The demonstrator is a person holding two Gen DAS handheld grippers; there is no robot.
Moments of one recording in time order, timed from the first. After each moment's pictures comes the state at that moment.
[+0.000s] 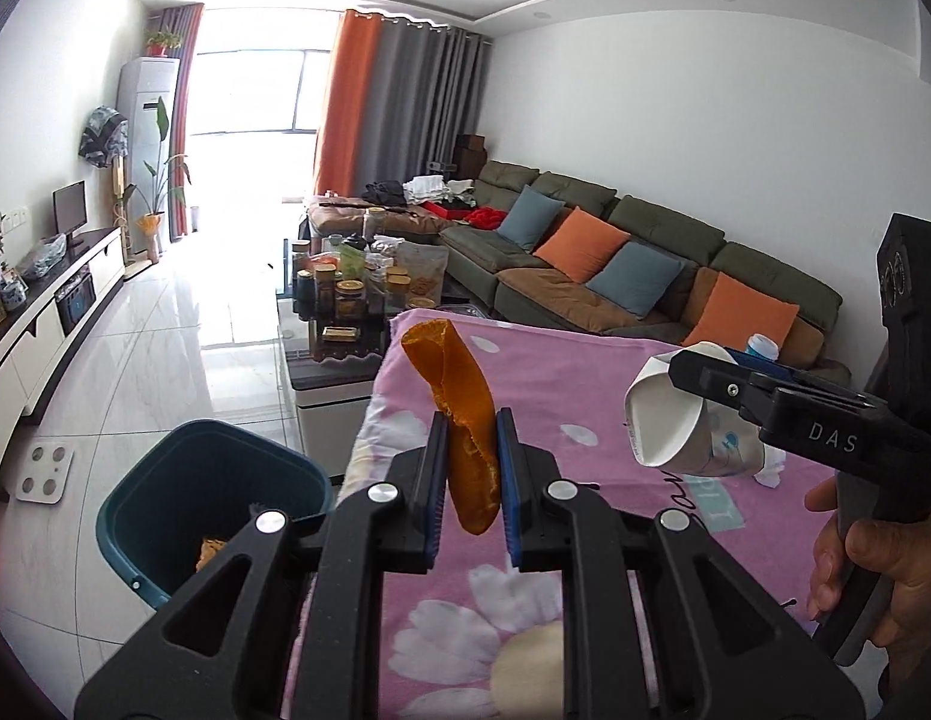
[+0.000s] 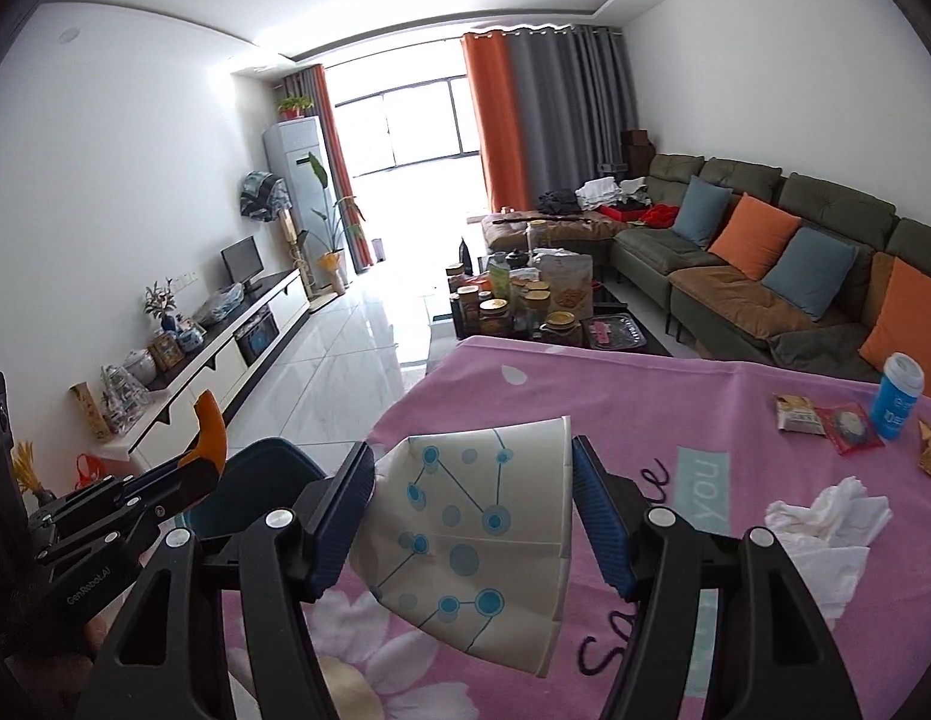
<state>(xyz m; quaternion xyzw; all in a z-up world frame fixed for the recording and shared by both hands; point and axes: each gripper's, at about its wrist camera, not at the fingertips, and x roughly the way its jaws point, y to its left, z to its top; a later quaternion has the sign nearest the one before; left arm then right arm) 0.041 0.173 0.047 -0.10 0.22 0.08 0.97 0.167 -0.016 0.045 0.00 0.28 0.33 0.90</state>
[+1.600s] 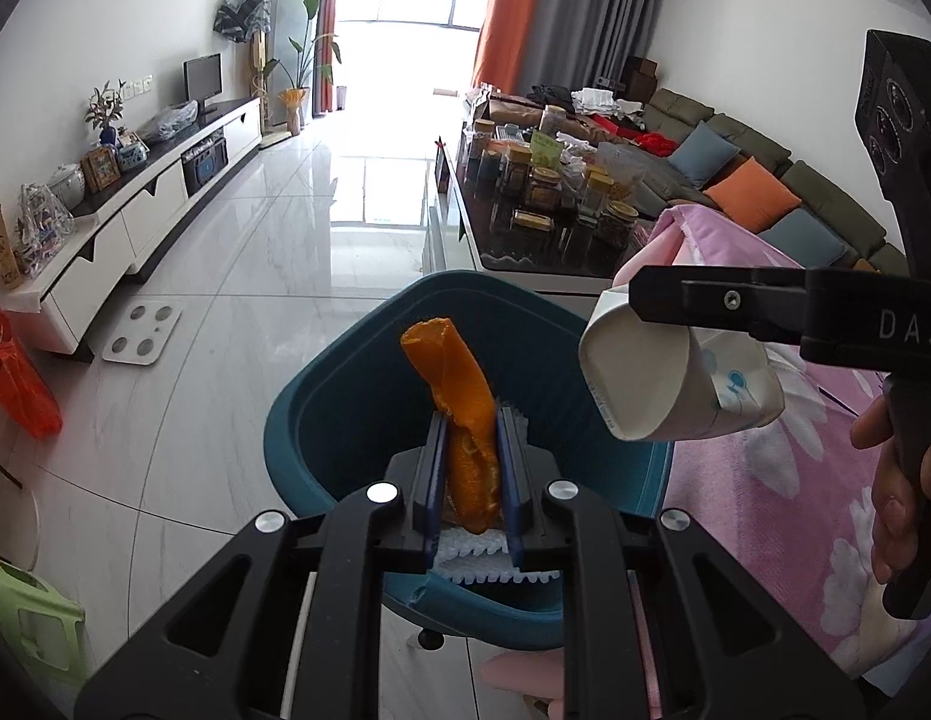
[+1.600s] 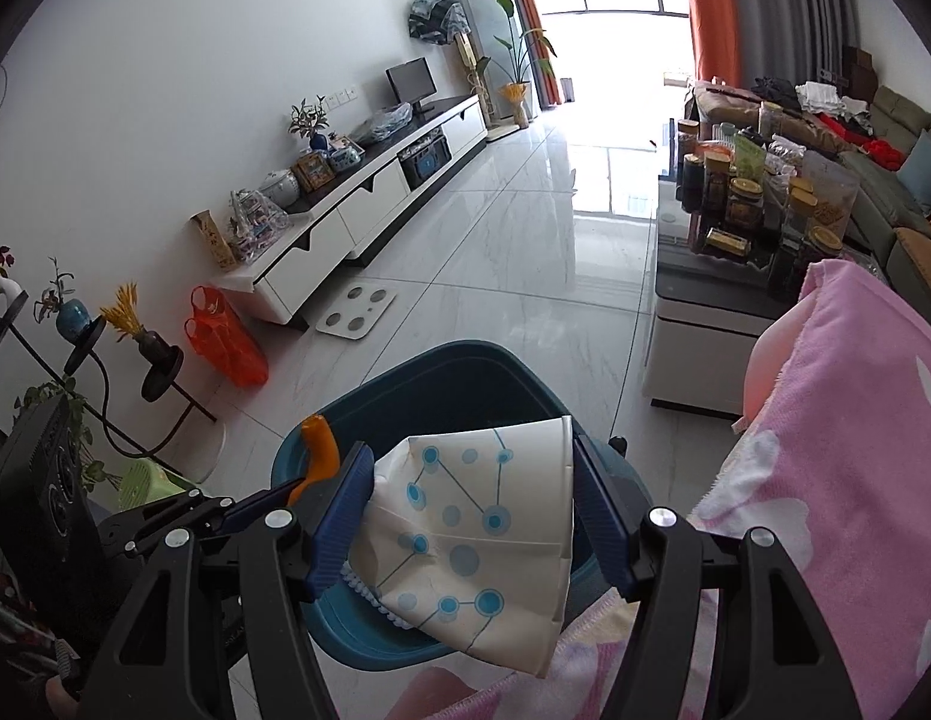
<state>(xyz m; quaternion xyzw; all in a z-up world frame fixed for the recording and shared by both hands) 0.037 0.384 -0.069 -0.18 0.35 0.23 0.89 0.186 0.249 -0.027 -0.11 0.43 0.52 0.74</state>
